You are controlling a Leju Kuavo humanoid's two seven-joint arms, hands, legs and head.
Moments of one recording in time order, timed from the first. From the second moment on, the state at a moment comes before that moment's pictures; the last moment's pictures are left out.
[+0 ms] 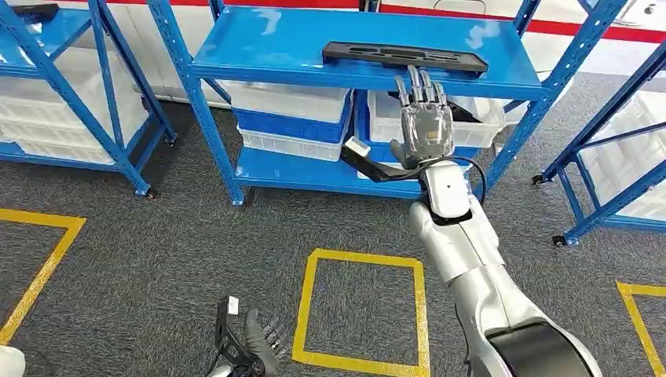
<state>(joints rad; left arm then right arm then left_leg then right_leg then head) -0.23 -0.21 -0.35 -0.45 0.82 -0.01 -0.18 -0.81 0.07 0.28 -0.74 1.57 -0.37 0.06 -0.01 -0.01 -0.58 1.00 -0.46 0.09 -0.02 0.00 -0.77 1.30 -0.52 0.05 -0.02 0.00</state>
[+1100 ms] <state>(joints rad) -0.24 -0.21 -0.36 -0.43 0.86 0.01 -0.14 -0.81 0.09 0.29 -0.72 1.57 -0.36 0.07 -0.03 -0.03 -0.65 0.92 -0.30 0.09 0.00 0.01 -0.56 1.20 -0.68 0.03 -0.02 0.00</state>
